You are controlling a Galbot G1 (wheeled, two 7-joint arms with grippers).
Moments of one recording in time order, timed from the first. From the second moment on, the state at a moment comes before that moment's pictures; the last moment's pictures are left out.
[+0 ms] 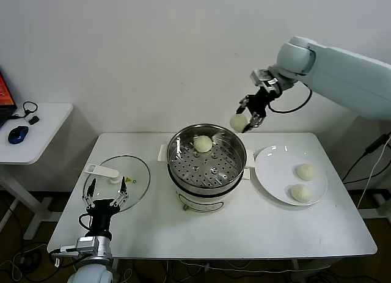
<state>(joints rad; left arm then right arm) 1.55 -1.54 -0.63 -1.97 0.01 -0.09 -0.04 0.74 0.97 -1.37 1.16 0.54 -0.14 -1.18</state>
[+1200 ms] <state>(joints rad) 1.54 -1.55 -0.63 -1.97 0.02 -0.08 -0.05 0.50 1.30 -1.34 1.02 0.56 -0.23 -1.12</state>
